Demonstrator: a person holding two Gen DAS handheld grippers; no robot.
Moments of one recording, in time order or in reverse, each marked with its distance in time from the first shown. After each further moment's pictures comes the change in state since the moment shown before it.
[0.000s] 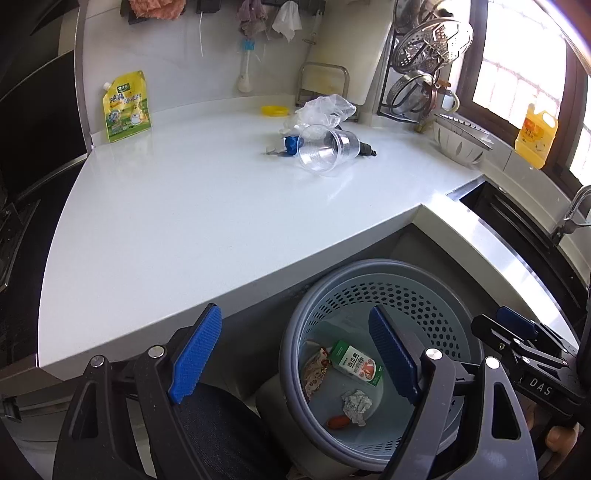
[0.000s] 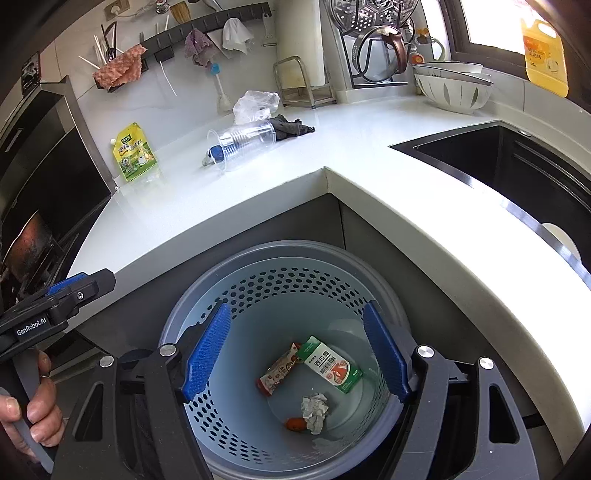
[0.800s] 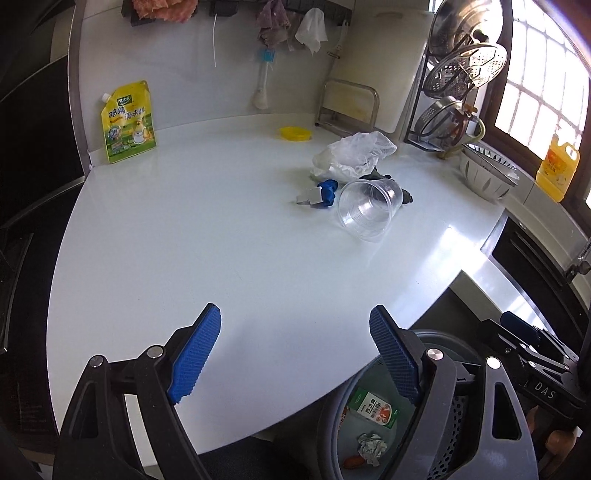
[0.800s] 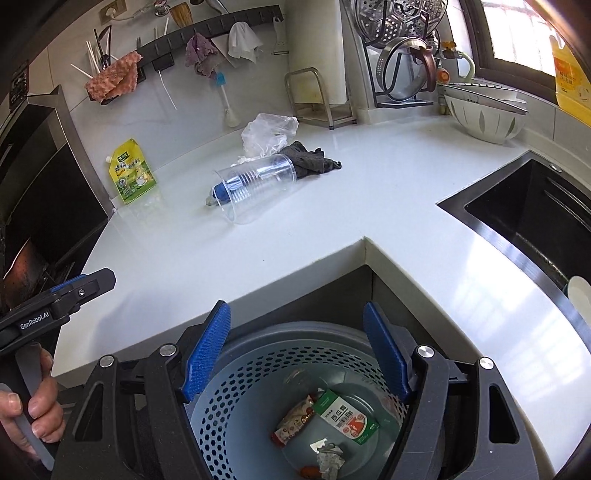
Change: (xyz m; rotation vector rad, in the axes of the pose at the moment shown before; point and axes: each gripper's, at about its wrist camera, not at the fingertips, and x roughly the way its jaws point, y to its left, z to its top) left arm 0.037 0.043 0.080 -0.034 -0.024 0.016; right arm 0.052 0.028 0.081 -0.018 -0.030 0.022
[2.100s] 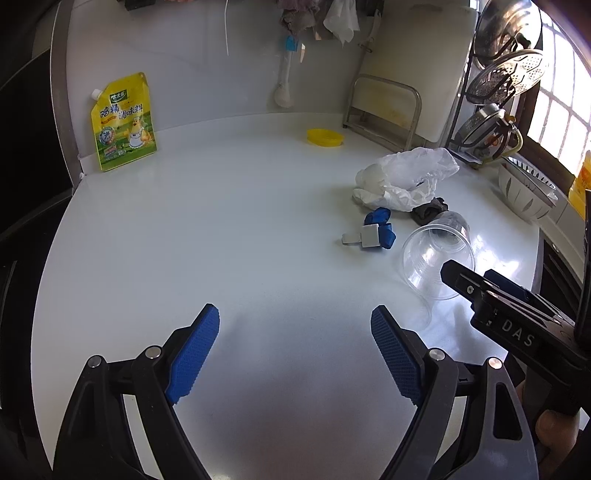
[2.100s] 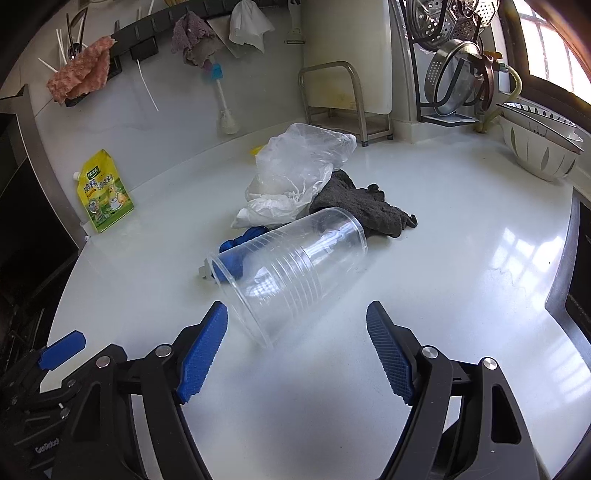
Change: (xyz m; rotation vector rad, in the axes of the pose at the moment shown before) left arm 0.075 0.031 0.054 -0.020 0.006 0.054; right arm 0.127 0.051 0.095 0.010 -0.013 -0.053
